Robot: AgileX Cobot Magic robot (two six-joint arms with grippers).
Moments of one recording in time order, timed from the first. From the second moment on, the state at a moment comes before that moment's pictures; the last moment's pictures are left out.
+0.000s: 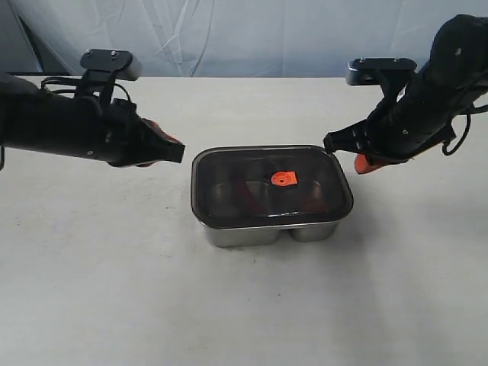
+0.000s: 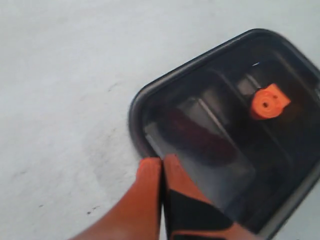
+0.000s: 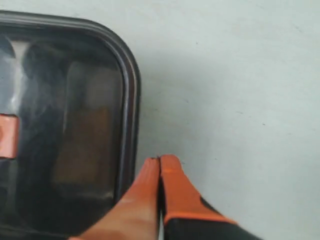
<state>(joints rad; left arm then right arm) -0.37 1.59 -0.85 -1.26 0.39 1.17 0.41 1.72 -1.07 0.17 0.66 -0.06</state>
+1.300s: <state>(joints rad) -0.59 1.73 -0.86 -1.24 0.27 1.39 0.53 1.82 -1.08 0.27 0.57 -0.22</state>
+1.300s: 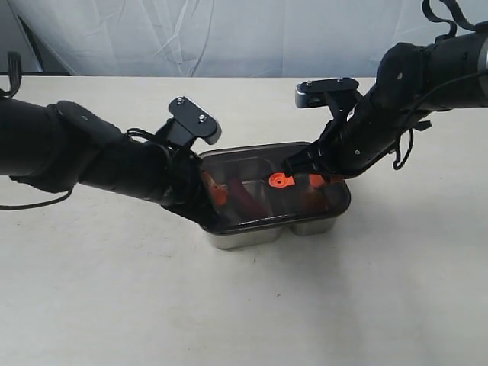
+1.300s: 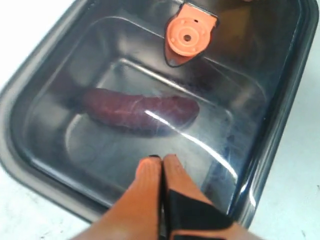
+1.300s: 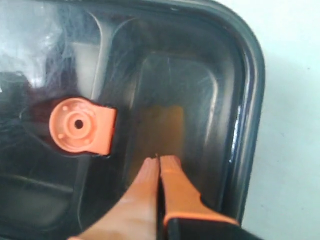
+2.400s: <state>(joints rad) -0.59 0.32 -0.57 -0.12 0.60 0.14 0.53 0.91 -0.63 -0.09 0.65 0.24</state>
